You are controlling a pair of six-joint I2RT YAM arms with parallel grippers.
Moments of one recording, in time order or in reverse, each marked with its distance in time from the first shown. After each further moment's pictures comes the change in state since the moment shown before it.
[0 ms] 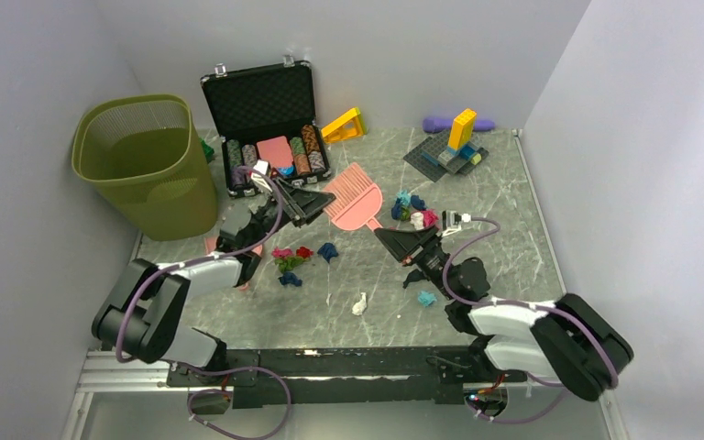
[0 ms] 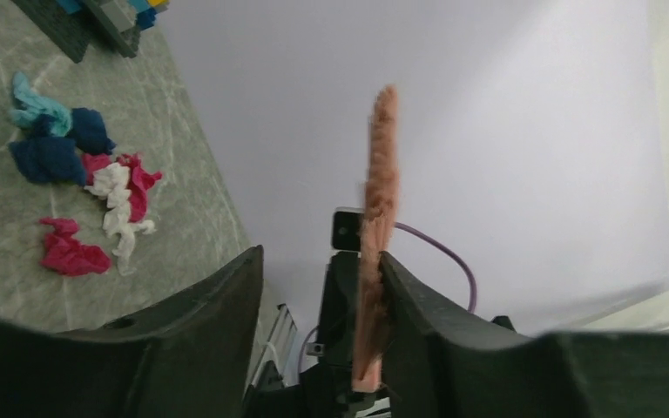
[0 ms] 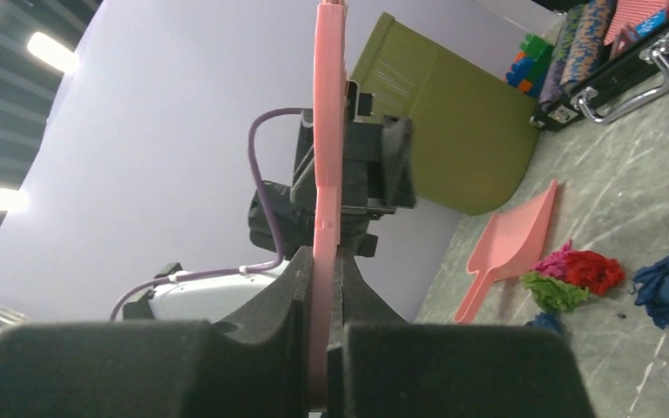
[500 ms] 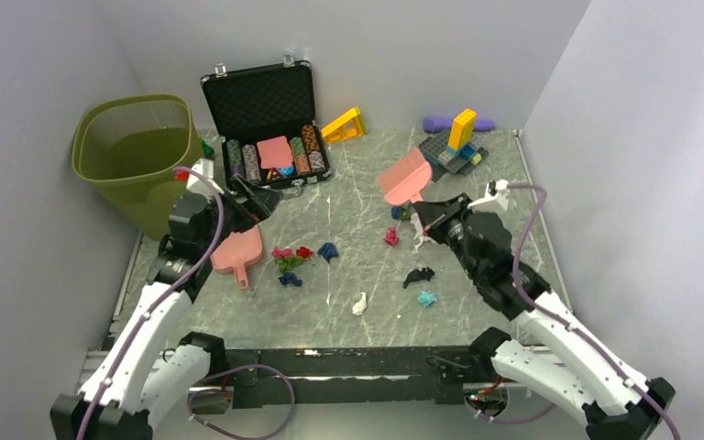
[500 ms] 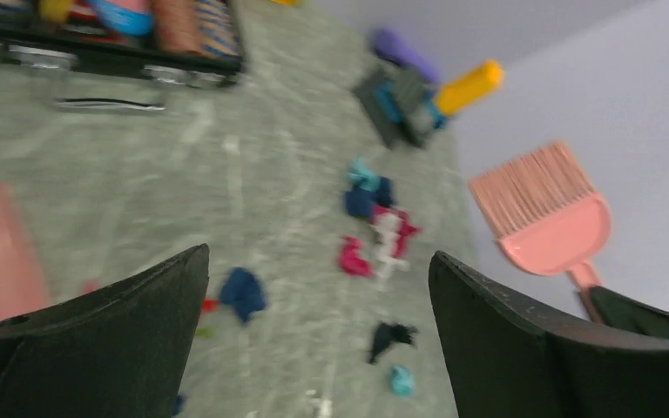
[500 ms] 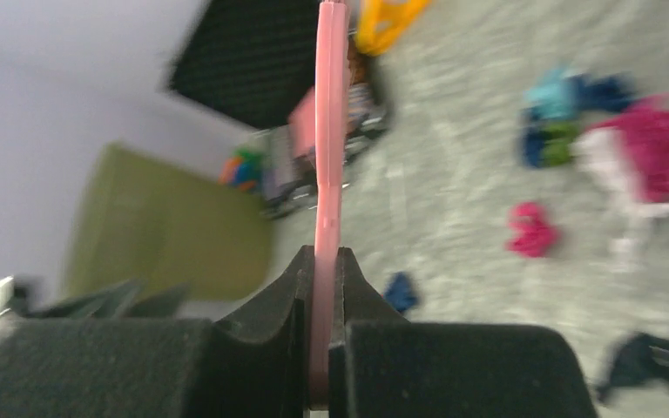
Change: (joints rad) left arm 0.202 -0.578 0.150 -1.161 -0.246 0.518; right arm -0.001 -0.500 0.534 -1.490 0.420 -0.316
